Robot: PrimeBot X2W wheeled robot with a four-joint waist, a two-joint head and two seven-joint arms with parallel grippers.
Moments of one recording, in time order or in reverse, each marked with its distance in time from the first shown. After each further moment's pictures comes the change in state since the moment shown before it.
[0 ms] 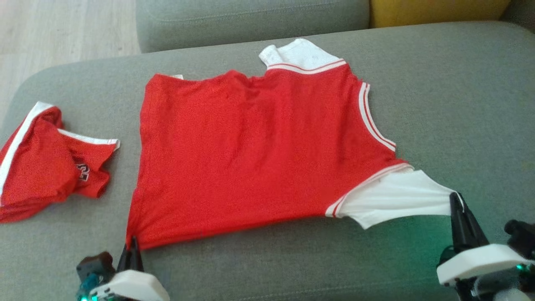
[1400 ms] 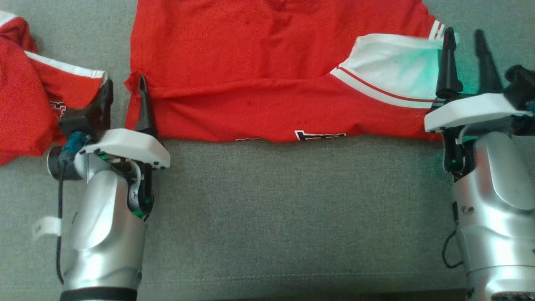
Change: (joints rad) left arm -0.515 0.001 -0.026 0.044 0.072 -0.055 0.000; right arm -0.717 0.005 0.009 0.455 -0.197 0.000 -0.225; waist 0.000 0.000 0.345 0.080
